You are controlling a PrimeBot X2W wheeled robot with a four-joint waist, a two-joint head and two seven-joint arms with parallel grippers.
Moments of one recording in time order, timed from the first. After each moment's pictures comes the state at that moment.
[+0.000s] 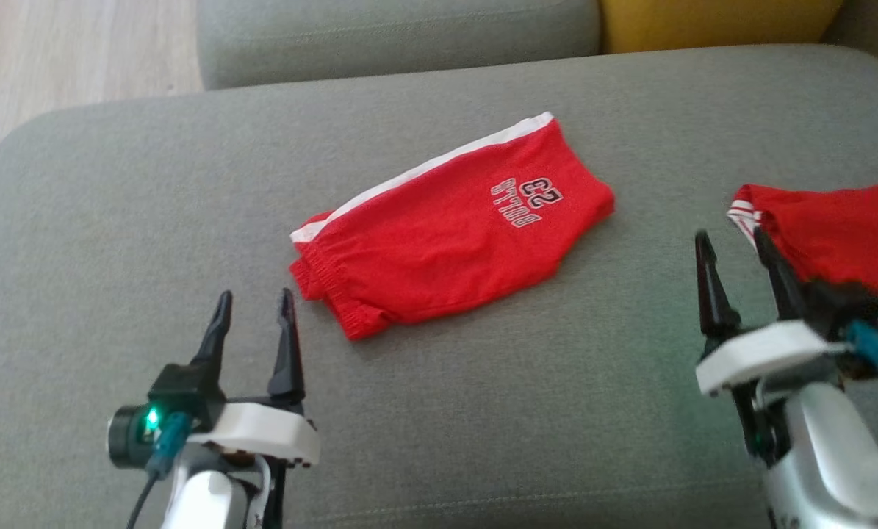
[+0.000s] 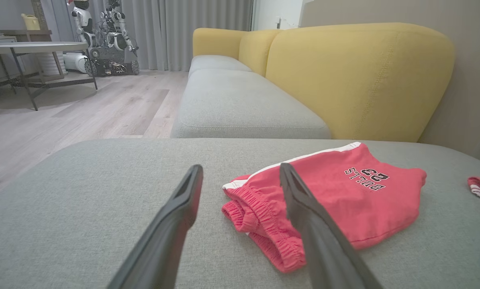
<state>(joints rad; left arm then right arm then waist) -0.04 0.05 -0.23 0.16 -0.17 0.14 -0.25 -0.23 -0.11 0.02 0.41 0.14 0.13 -0.17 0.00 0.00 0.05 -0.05</state>
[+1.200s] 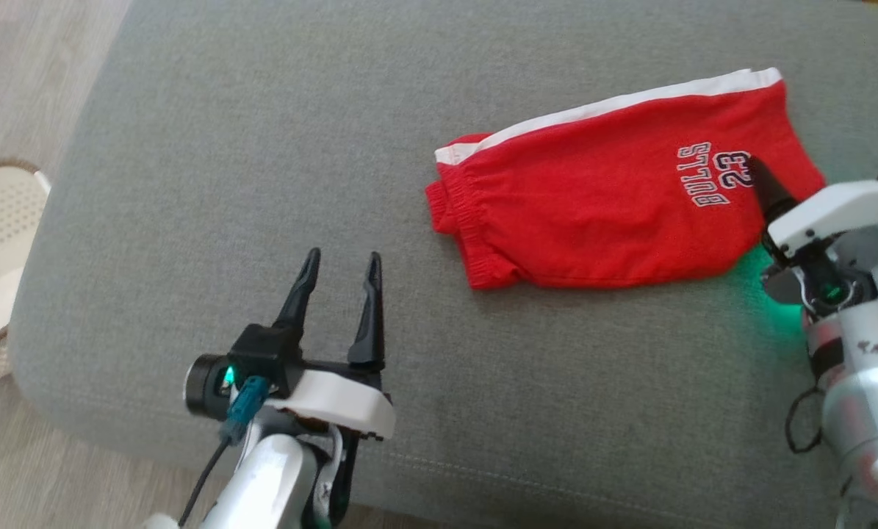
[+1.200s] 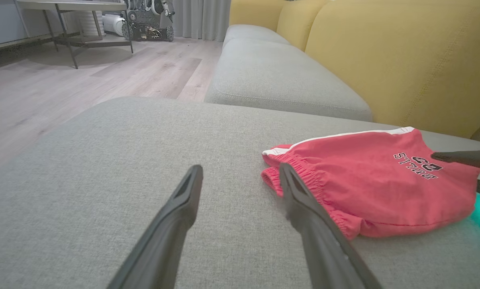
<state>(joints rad) -0.17 0.05 -0.47 0.14 -0.25 0.22 -0.25 -0.75 -0.18 -0.14 1.02 0.74 0.13 0.27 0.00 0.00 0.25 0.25</state>
